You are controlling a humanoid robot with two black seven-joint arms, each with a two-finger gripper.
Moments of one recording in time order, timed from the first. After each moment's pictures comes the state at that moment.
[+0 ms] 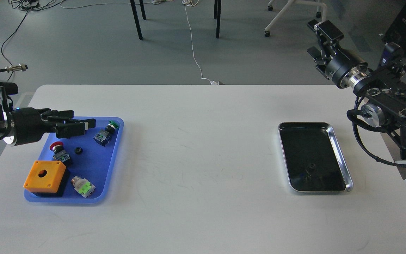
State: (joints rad) left arm -0.71 1.00 -0.43 -1.22 1.79 -0.21 -0.49; right arm 0.99 -0.42 0.28 0.62 -0.34 0.10 0.49
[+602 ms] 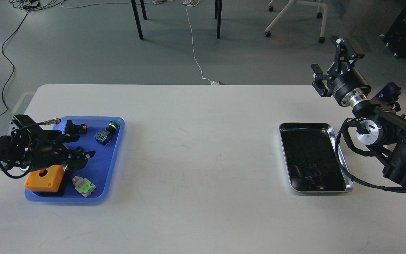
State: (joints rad) left arm -0.71 0.78 -0.22 -0.89 2.01 0.09 -0.49; right arm 0.86 -0.42 0.40 0.67 -0.05 0.19 0.48
